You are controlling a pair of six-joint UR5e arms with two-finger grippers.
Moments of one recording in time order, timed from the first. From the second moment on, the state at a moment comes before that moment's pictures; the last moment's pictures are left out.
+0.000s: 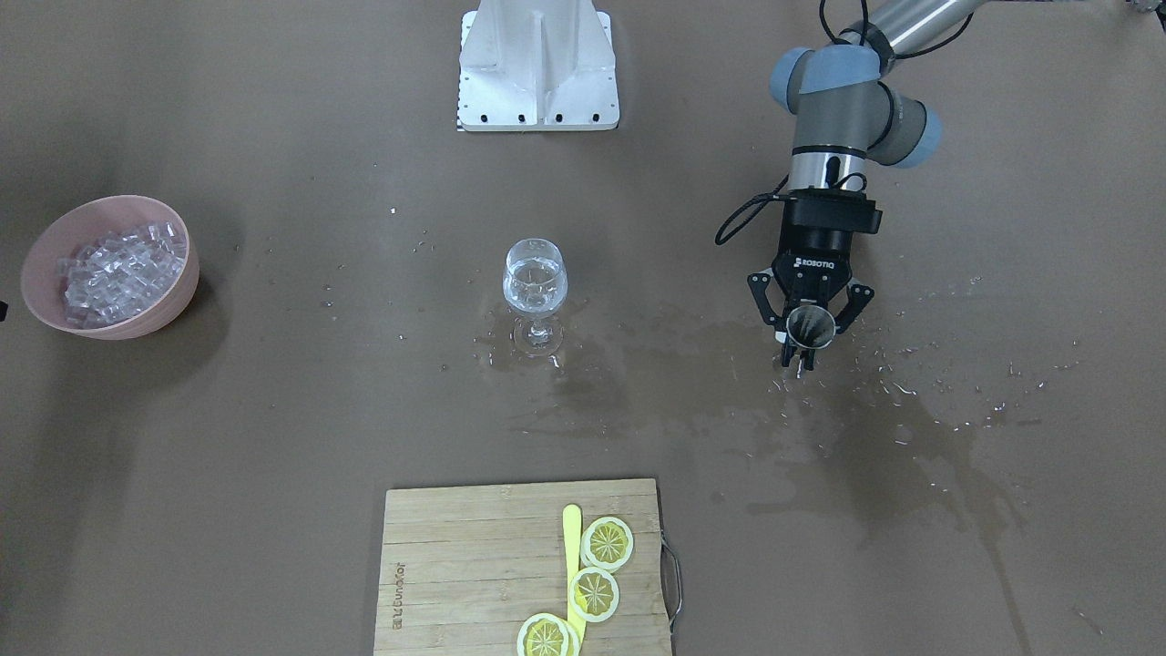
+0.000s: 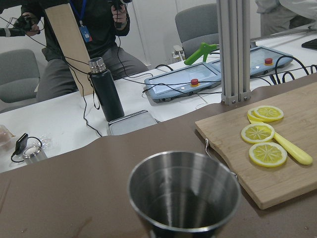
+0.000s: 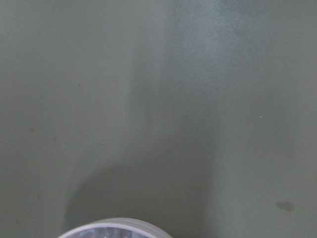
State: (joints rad) left arm -0.61 -1.83 -1.69 -2.46 -1.13 -0.84; right arm 1.24 -1.52 1.73 -1.26 2.39 0.47
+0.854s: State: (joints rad) left arm -0.83 -1.74 -1.33 -2.89 -1.37 -0.93; right arm 1.12 -1.58 1.84 -1.13 2.33 0.66
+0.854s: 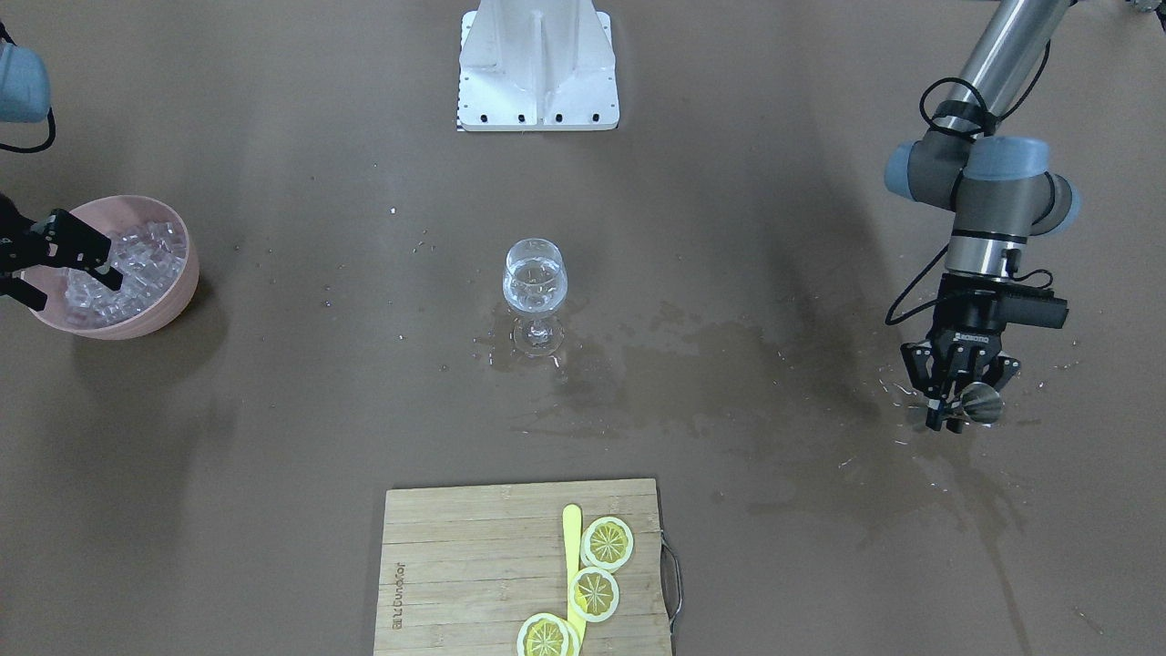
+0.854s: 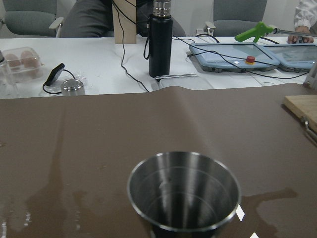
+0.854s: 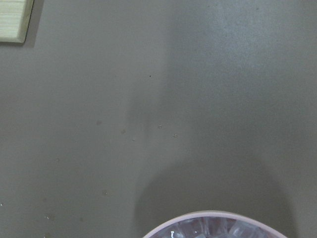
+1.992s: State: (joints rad) left arm -0.87 -1.73 -1.20 -2.97 -1.36 -0.97; right arm 1.12 -1.61 1.88 -1.13 2.33 0.66
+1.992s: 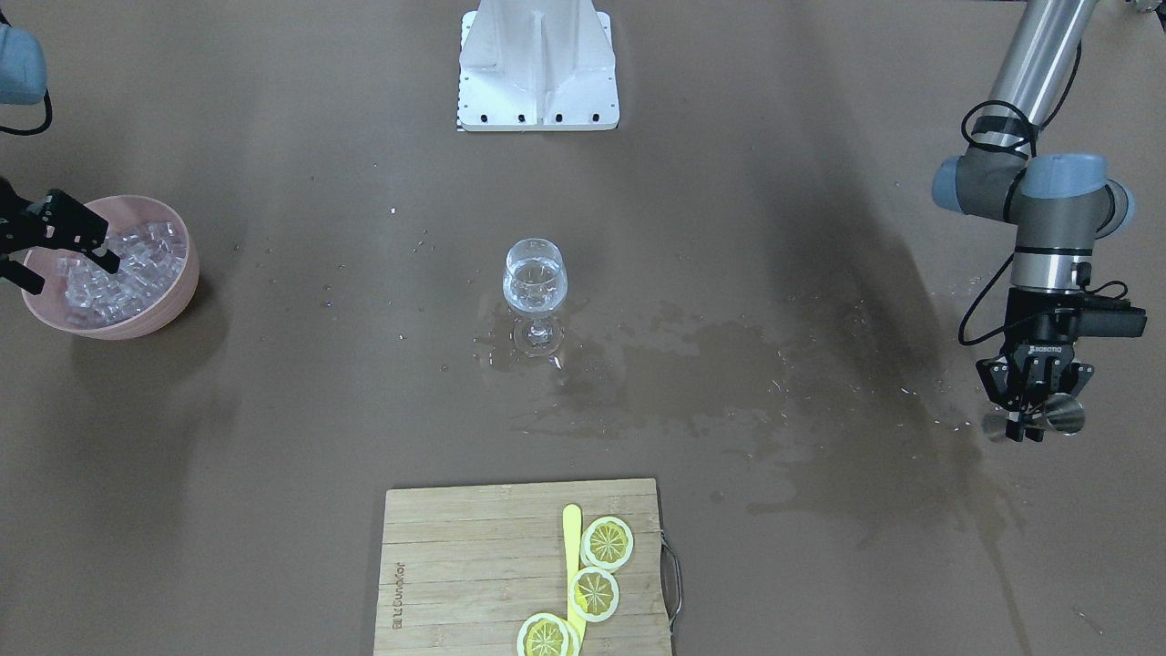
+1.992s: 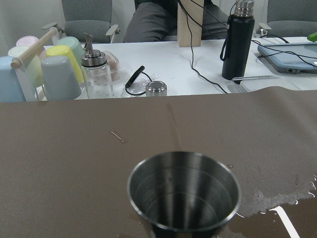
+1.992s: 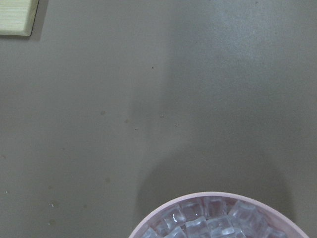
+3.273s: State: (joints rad) left arm -0.84 -1.73 -1.19 -2.97 -1.37 -0.97; right arm 1.12 -1.61 1.88 -1.13 2.33 0.66
